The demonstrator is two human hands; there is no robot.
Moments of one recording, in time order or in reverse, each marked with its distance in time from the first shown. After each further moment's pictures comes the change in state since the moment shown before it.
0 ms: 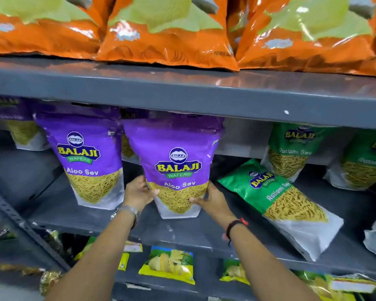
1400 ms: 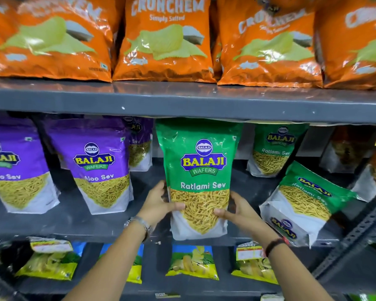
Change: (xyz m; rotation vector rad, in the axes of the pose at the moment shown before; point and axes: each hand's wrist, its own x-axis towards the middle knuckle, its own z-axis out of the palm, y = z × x) left_hand -0.125 0.041 0.220 -0.025 -0.353 0.117; right_hand -0.147 0.064 -0.243 0.117 -0.026 0.068
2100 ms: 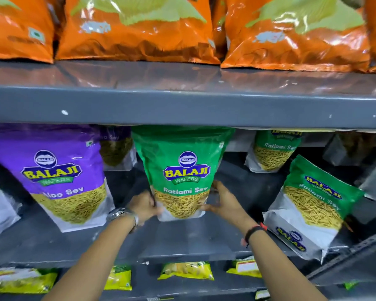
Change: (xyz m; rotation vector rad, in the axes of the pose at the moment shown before) left_hand 0.080 -0.027 -0.024 0.773 -0.145 -0.304; right_hand 0.094 0.028 0.005 -0.215 0.056 -0.011
